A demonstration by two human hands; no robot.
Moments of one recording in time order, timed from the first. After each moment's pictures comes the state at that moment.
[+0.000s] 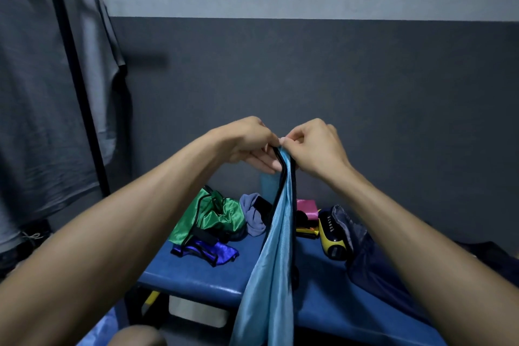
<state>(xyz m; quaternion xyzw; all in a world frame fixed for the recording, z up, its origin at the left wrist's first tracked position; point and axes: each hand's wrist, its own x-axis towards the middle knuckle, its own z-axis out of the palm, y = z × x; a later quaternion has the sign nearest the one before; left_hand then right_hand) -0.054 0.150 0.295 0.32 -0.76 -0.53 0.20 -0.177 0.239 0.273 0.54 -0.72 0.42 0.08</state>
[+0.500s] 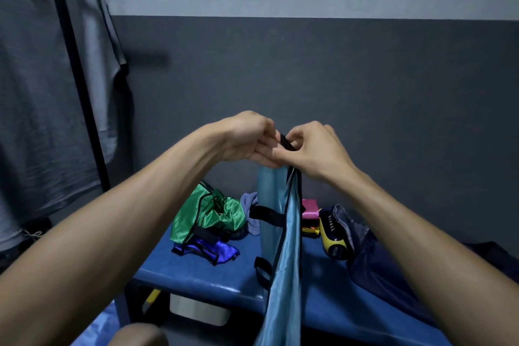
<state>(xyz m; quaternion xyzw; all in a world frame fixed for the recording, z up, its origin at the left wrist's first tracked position) -0.046 0.146 0.297 0.26 -0.73 -0.60 0.20 -0.182 0.245 0.268 0.59 -0.71 0.36 0.12</state>
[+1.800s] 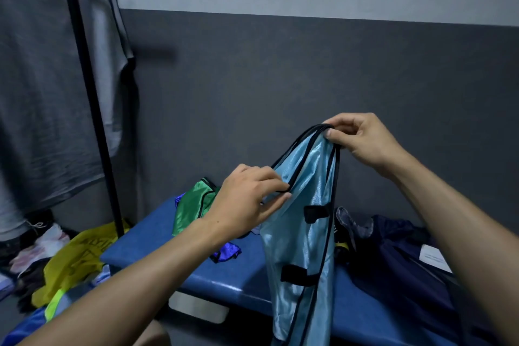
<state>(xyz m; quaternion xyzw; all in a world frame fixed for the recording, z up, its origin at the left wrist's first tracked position) -0.024 0.152 0.167 0.09 -0.88 0.07 0.47 -0.256 0.257 0.280 0.62 -0.60 0.50 -0.08</state>
